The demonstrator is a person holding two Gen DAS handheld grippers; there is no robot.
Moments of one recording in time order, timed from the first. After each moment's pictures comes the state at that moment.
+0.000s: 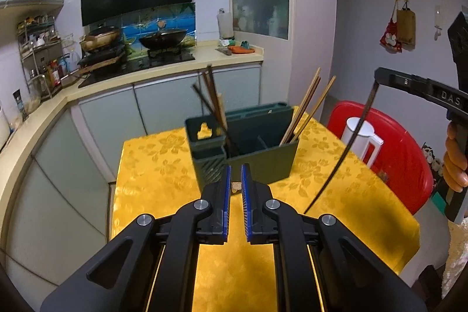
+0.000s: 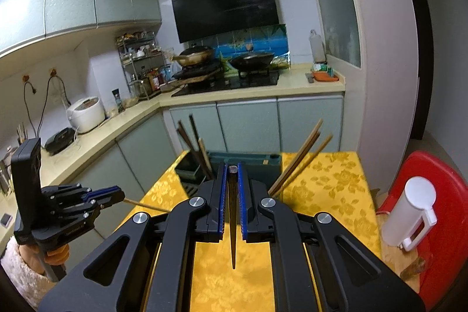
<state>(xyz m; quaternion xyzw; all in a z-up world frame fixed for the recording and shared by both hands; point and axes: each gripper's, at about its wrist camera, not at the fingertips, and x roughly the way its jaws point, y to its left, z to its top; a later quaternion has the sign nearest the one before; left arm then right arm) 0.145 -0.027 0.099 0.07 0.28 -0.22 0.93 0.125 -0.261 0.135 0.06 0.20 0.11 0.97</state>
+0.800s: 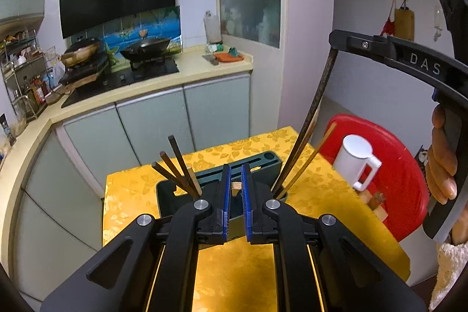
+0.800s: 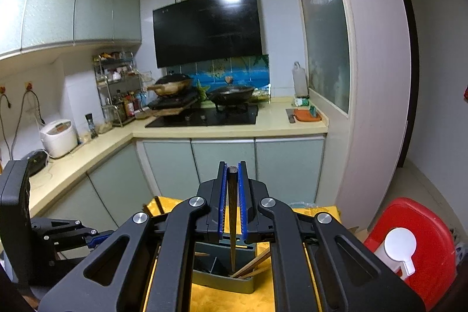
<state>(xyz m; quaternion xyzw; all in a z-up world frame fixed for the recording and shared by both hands) 0.223 -0.099 0.142 0.09 0.29 -0.23 0.92 0.226 -0.264 0.185 0.03 0.17 0.05 0.98</state>
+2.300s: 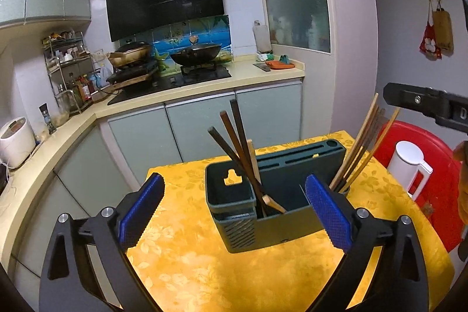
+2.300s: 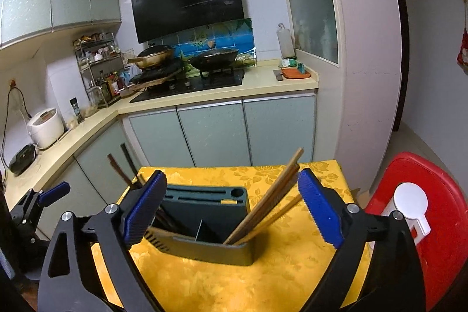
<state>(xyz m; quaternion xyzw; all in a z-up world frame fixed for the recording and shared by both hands) 0.219 -0.072 0.091 0.09 0.24 -0.11 0.96 0.216 -0.272 0.114 0.06 0.22 0.03 0.97</state>
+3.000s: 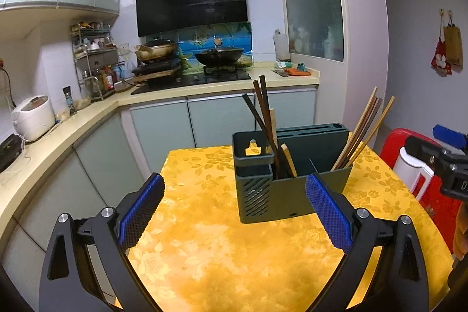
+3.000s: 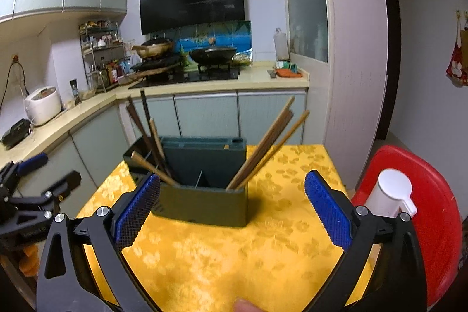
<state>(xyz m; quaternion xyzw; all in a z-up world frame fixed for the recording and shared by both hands) 0.146 -0.030 0.070 0.06 0.21 -0.07 0.97 0.142 -0.251 0.063 0.03 0.21 0.00 0.98</state>
